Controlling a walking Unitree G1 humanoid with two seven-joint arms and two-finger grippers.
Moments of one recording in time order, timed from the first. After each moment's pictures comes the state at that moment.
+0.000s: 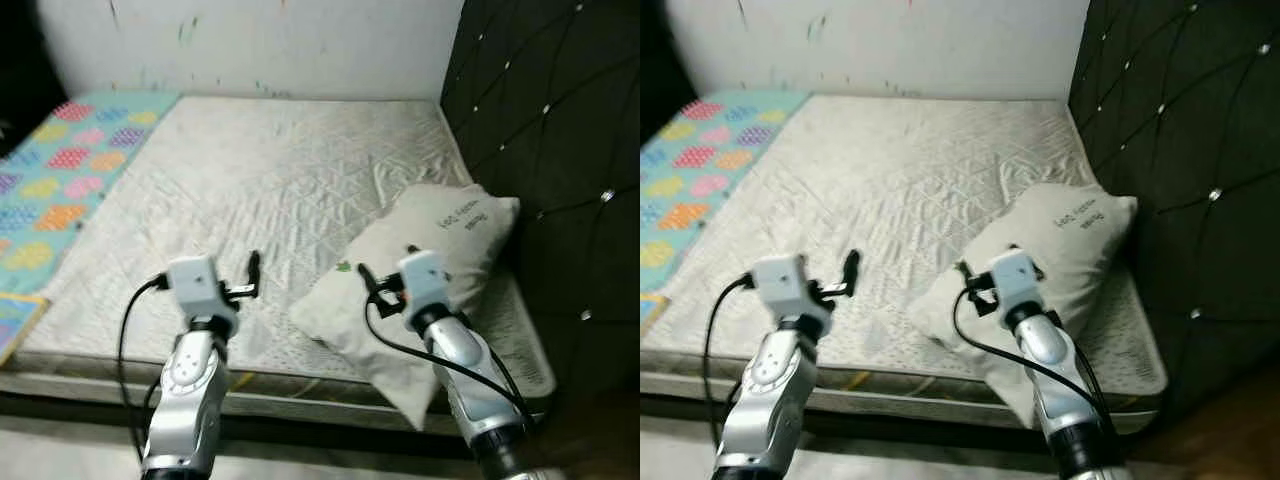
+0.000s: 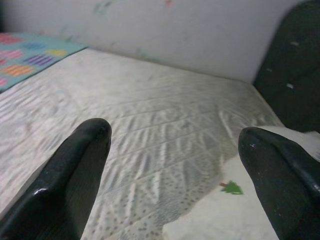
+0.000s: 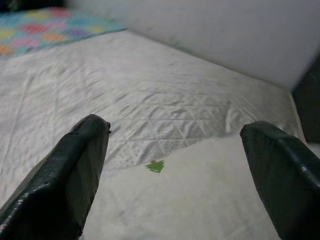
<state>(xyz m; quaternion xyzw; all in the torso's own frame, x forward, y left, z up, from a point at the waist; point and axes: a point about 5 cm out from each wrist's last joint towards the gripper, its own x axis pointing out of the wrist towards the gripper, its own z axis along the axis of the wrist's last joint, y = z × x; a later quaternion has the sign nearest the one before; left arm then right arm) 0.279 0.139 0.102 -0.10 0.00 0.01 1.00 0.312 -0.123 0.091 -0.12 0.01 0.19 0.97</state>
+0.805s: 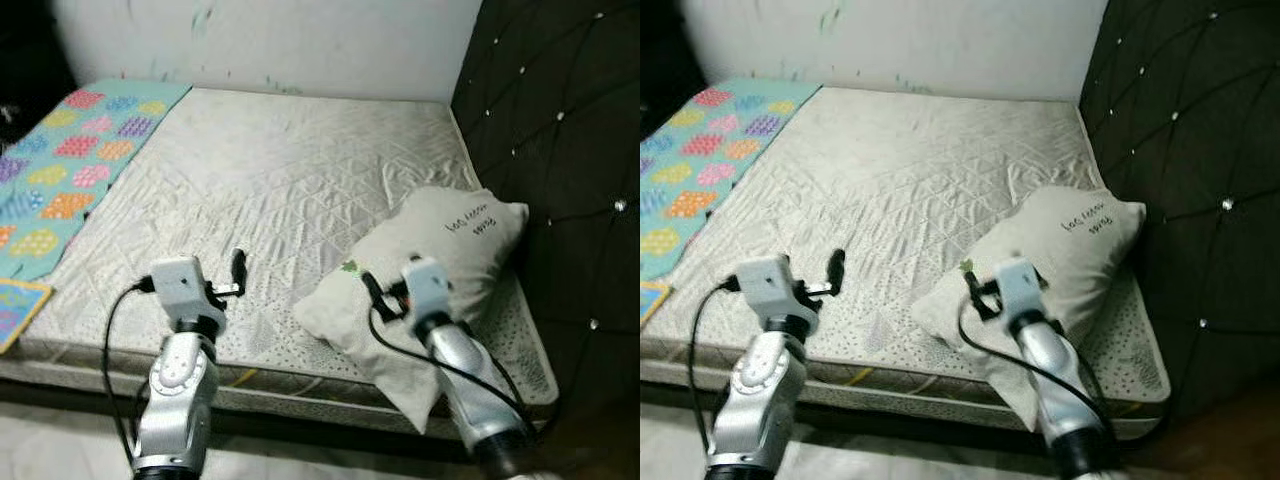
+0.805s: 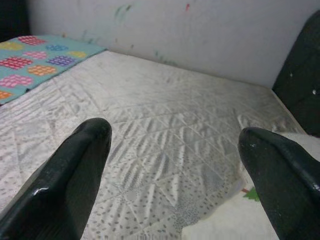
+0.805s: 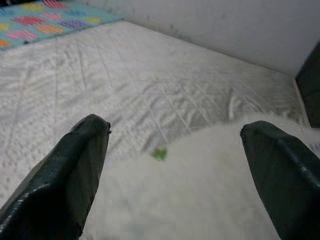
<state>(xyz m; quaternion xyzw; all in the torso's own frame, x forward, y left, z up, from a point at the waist) 0.282 0.148 0.100 -0.09 0.00 0.01 1.00 0.304 -0.137 0.071 -0.10 0.03 0.15 0.98</state>
